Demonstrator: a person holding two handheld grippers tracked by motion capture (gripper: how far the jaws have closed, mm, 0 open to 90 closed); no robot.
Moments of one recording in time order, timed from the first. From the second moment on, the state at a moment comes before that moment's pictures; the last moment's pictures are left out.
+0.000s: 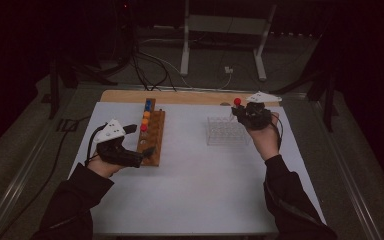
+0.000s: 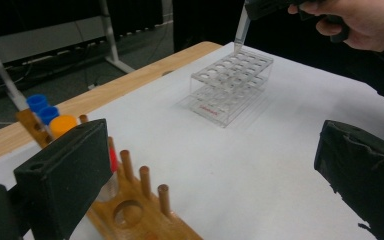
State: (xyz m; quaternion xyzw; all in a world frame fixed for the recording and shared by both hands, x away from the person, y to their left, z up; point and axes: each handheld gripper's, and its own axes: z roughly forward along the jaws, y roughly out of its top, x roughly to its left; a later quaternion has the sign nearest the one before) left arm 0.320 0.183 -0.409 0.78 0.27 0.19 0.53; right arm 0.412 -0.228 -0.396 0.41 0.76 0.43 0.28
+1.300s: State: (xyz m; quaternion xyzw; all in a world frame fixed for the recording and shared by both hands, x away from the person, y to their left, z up) left arm 0.316 0.081 -0.411 0.82 0.15 0.09 0.55; right arm 0.293 -0.151 -0.433 0.26 0.84 0.45 0.16
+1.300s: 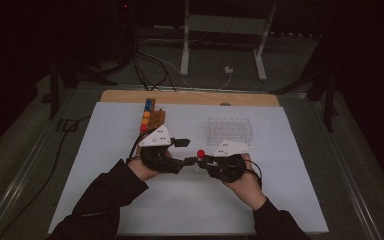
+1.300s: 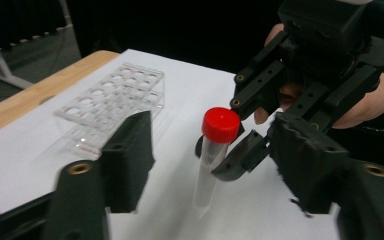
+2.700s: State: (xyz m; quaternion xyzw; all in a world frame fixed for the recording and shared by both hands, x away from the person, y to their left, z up) left arm 0.331 0.188 -0.365 0.77 0.24 0.21 0.55; right arm 0.291 -0.169 -0.421 0.28 0.80 0.51 0.16
